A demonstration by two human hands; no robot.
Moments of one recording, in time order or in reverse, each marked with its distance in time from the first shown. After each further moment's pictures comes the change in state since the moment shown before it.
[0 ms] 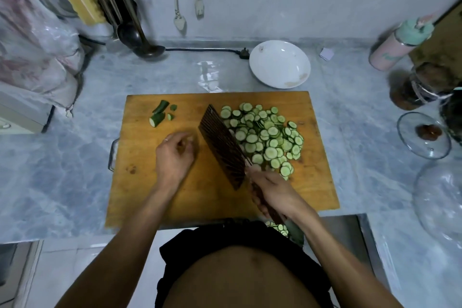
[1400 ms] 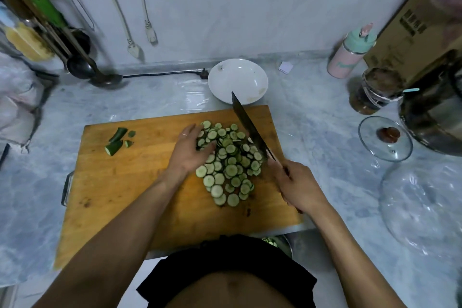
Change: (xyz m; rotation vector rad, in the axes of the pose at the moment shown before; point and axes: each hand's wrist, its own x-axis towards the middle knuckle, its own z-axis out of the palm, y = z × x) left_hand 0.050 0.069 0.121 0.116 -0.429 0.004; right_hand -0.018 0.029 -0.137 -0.275 0.401 -0.143
